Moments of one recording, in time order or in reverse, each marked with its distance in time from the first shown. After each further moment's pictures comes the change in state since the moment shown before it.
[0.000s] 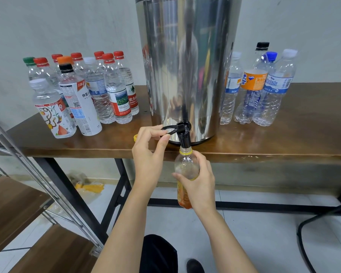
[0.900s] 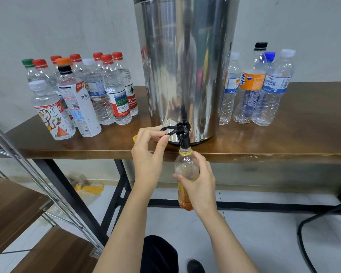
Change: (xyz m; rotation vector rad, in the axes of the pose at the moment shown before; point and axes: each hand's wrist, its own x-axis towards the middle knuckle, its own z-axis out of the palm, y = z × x) left_hand 0.000 -0.003 0.001 0.012 -0.003 -0.006; right_hand -0.001 -0.001 -0.002 -0.010 -0.016 -0.007
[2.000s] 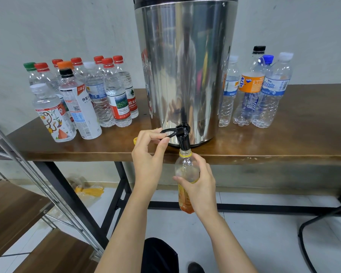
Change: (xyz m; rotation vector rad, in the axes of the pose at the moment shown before) left_hand 0.000 0.001 0.000 -0.012 0.001 0.003; right_hand 0.001 0.000 -0.001 -0.007 0.000 -0.007
